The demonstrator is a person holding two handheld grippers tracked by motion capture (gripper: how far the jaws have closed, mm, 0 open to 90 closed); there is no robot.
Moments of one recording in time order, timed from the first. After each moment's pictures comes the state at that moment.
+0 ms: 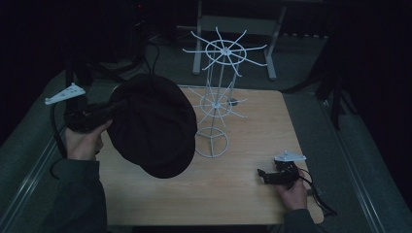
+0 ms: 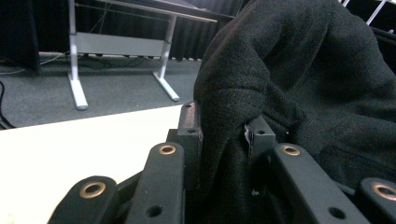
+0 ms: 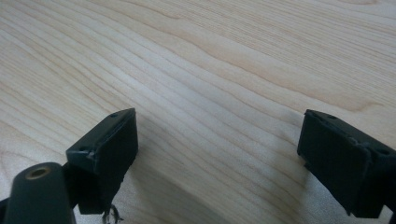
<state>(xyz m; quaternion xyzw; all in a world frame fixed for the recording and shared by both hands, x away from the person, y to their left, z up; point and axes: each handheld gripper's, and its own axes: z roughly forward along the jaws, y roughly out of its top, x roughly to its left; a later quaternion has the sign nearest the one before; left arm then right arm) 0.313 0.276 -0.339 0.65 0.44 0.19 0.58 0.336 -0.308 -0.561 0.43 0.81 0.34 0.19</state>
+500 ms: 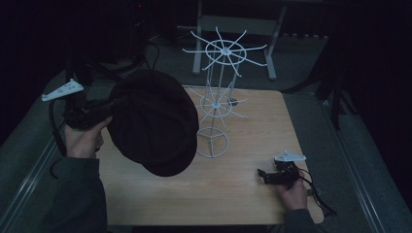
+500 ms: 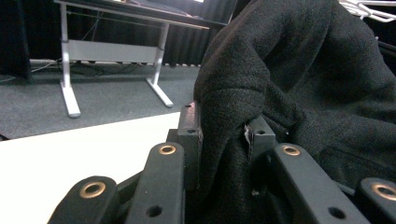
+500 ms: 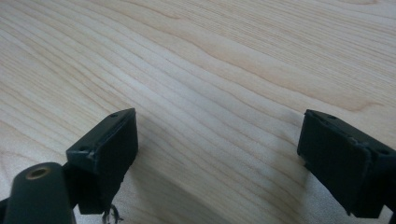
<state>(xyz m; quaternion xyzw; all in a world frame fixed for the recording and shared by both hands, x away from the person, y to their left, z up) 0.313 0.273 -0.328 0.65 0.43 0.18 0.60 0.336 -0.308 -0.561 0.43 0.81 0.34 0.19</state>
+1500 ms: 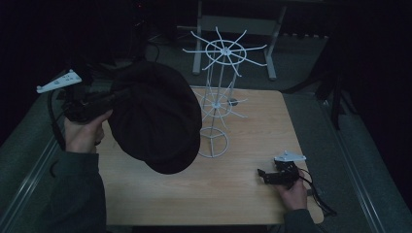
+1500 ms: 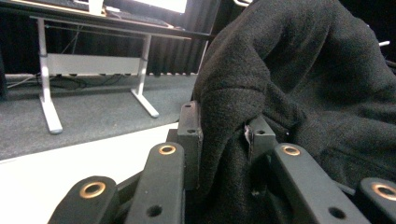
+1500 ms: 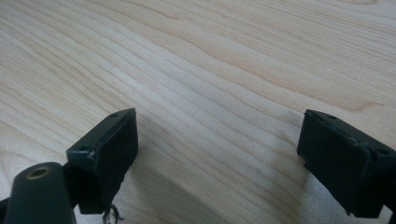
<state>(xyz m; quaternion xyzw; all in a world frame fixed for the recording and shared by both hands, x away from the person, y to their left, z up) 0.317 0.269 -0.308 0.65 0.40 0.17 0.62 0.336 -0.308 -0.561 0.43 0.81 0.34 0.19</state>
